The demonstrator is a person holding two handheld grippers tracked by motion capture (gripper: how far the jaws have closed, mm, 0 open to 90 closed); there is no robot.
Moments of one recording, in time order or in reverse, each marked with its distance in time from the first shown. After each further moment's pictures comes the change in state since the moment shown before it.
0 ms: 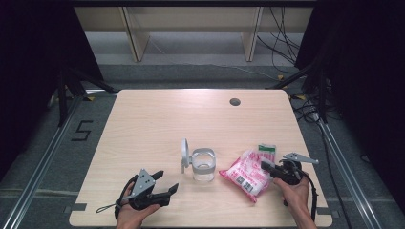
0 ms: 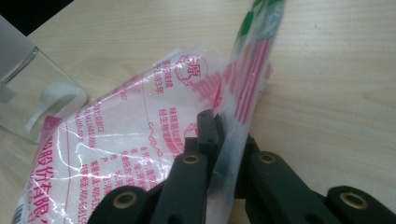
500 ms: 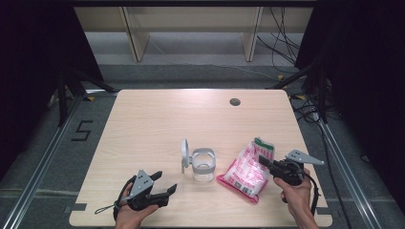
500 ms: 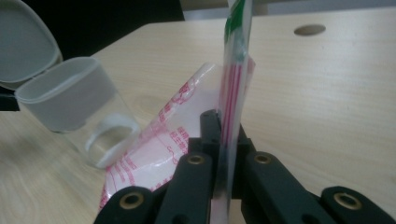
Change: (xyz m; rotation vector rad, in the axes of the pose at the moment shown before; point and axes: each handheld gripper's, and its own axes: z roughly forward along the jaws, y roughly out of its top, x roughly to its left) left arm 0.000 -0.003 -0.002 0.003 0.013 -0.033; right arm 0.029 0.019 -0.023 -0.148 0.096 -0.160
